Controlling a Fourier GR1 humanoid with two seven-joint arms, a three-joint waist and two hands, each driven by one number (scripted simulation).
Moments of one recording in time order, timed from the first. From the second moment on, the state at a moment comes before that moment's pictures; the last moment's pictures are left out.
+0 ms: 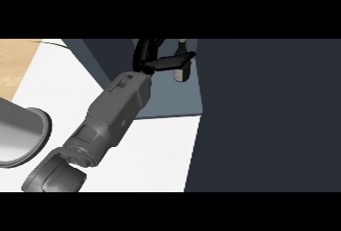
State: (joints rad) left arm -1.22 0.01 -0.08 -0.17 0.51 0.15 -0.62; right arm 0.35 -0.61 0.61 -2.51 -0.02 -0.47 -0.01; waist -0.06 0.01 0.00
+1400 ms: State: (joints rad) left arm -0.71 0.01 -0.35 -0.79 0.64 0.09 -0.49; right arm 0.38 -0.63 0.56 -2.52 -0.02 -0.51 0.03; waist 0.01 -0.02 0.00
